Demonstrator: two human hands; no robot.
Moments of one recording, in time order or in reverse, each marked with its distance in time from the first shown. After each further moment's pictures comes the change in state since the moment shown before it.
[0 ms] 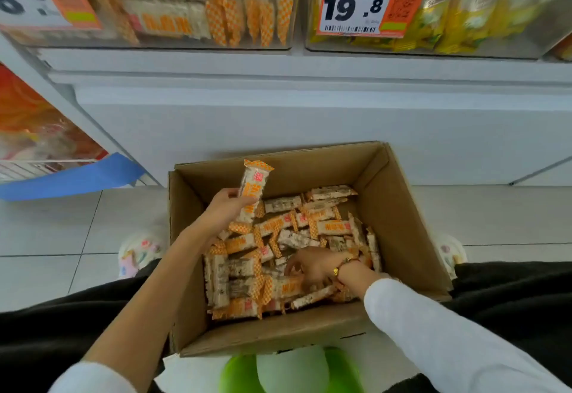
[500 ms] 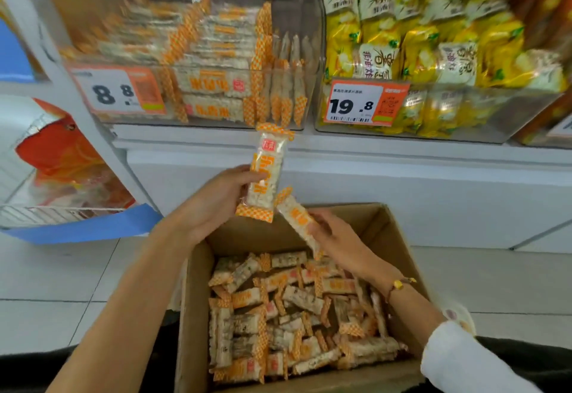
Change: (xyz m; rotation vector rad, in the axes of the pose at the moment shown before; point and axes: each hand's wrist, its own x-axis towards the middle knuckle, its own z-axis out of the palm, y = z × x) left_hand -0.091 0.129 -0.046 -0.364 -0.260 0.360; right_hand -0.095 -0.041 -0.097 0.453 0.879 -0.189
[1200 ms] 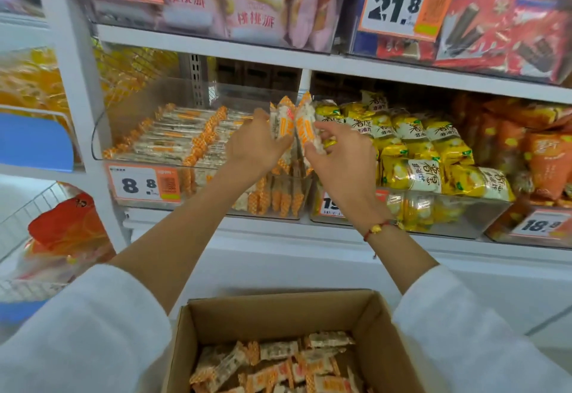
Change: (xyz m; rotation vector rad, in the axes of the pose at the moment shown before) left_hand 0.080 0.157 0.026 1.093 0.712 0.491; right_hand 0.067 -0.199 -0.128 -0.360 0.882 -0.405
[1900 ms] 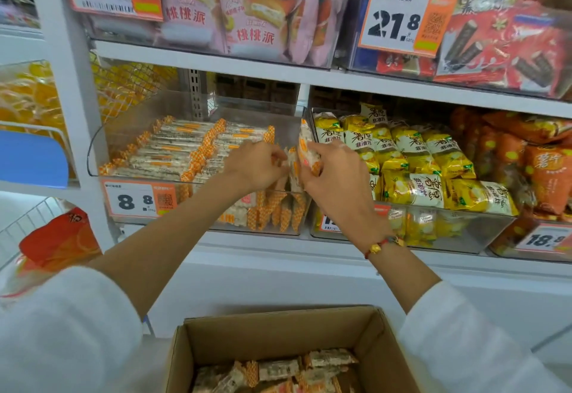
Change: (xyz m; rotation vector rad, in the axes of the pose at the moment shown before) left_hand 0.020 -0.023 0.007 0.075 -0.229 0.258; right_hand 0.002 -0.003 0.004 -0.201 -0.114 -0.096
